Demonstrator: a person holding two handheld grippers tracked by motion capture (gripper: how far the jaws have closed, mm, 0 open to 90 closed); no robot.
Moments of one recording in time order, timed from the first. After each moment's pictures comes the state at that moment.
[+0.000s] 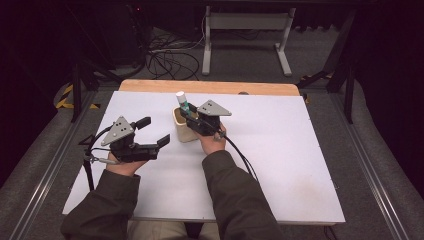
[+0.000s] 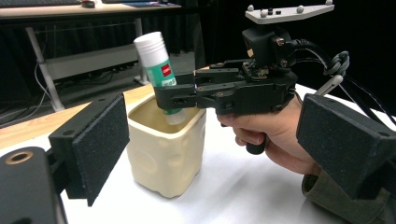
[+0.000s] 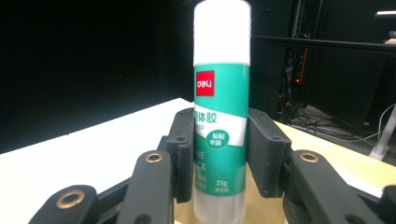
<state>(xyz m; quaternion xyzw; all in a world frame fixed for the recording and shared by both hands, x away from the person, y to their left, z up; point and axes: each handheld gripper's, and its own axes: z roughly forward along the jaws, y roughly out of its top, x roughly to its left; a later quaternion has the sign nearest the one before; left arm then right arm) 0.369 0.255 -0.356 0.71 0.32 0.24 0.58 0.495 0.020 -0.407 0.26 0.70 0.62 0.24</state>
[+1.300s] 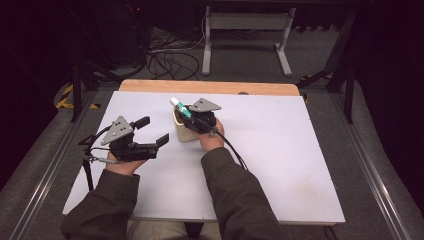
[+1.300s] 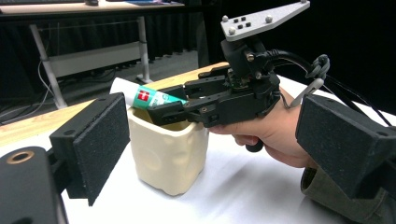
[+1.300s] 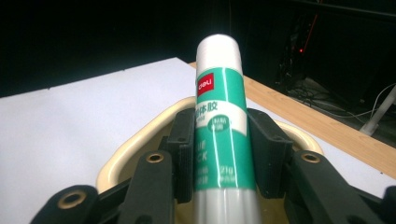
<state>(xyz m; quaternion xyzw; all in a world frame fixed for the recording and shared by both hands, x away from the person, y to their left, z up) 0.370 0.258 -0.357 0.71 0.33 0.24 0.57 0.511 0.035 -0.411 0.25 0.76 0.55 0.24</state>
